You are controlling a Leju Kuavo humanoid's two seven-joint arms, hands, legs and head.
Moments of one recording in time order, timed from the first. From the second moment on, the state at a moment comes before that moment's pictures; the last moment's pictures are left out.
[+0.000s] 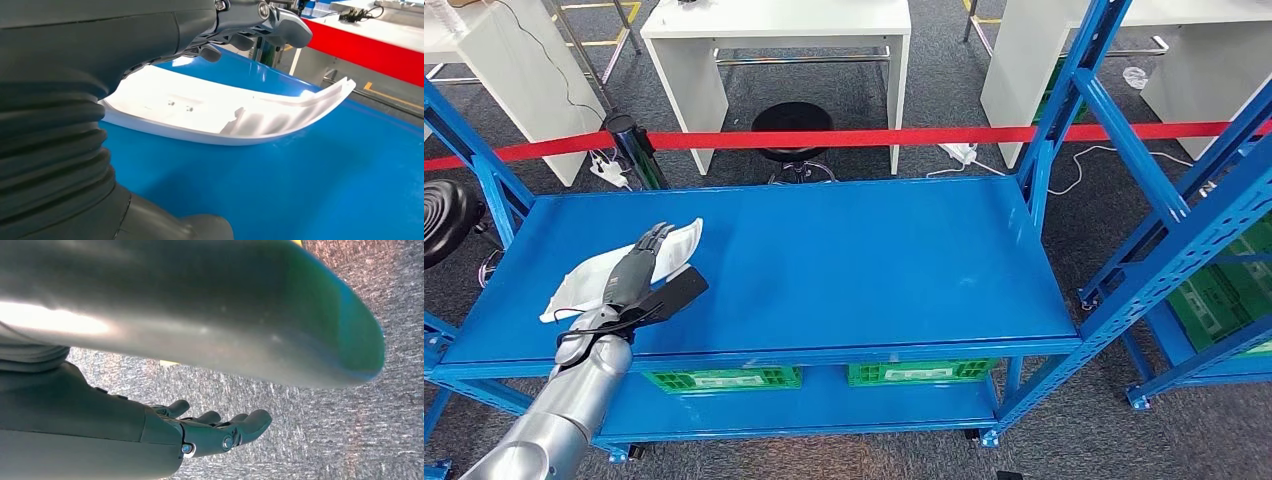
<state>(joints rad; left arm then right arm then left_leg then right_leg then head) -0.65 0.01 -0.22 -0.43 -0.90 0.32 -0.32 -0.05 0.15 -0.80 -0.20 0.75 -0.09 -0.18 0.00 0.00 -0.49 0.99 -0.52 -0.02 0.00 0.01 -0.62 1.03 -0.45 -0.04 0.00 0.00</state>
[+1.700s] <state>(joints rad) -0.63 0.11 -0.22 -0.34 -1.20 0.45 -0.06 -0.05 0.12 -0.81 -0.20 0.83 -0.14 -0.20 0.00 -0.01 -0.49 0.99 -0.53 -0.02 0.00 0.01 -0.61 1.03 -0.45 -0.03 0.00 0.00</state>
